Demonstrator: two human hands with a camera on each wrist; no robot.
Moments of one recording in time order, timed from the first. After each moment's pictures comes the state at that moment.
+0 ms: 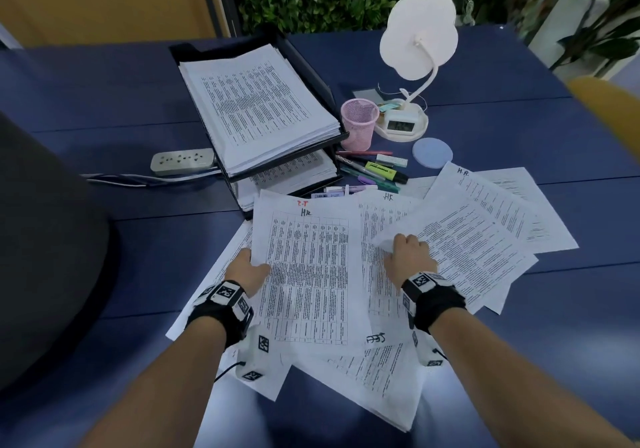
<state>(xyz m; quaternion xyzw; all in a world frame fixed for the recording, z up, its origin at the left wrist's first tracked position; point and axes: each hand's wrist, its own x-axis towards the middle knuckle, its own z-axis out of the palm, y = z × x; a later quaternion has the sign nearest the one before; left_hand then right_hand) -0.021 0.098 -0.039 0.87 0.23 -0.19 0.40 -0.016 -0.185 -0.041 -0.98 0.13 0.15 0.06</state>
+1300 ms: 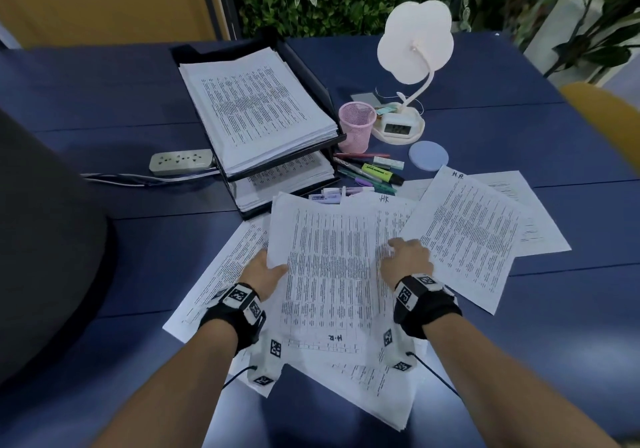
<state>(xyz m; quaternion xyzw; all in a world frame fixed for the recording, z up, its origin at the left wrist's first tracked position) -0.027 0.078 -0.049 0.82 0.19 -0.21 0.50 -0.021 -0.181 -0.036 -0.95 0.21 0.13 0.19</state>
